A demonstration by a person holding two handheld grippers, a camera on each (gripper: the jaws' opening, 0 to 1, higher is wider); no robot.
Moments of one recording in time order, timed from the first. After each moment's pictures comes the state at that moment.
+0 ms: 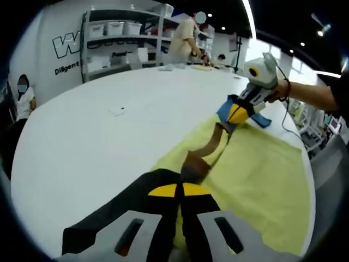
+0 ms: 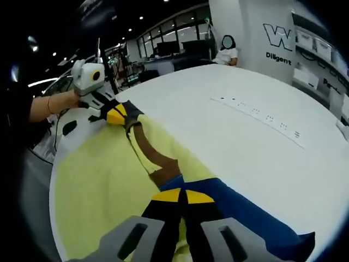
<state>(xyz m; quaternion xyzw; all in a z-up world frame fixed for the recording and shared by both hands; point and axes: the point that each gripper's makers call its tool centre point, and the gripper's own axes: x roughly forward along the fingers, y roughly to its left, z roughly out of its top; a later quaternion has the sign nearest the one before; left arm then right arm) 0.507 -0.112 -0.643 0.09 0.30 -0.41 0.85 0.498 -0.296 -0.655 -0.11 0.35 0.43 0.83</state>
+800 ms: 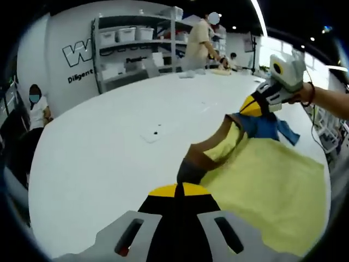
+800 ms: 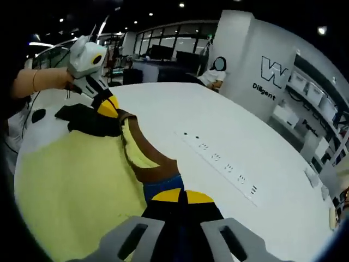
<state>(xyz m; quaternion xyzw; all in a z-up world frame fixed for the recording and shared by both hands) 0.608 -0.107 -0.626 0.12 0.29 -0.35 0.88 0.607 -0.297 -0.617 -0.24 0.26 0.33 0.88</state>
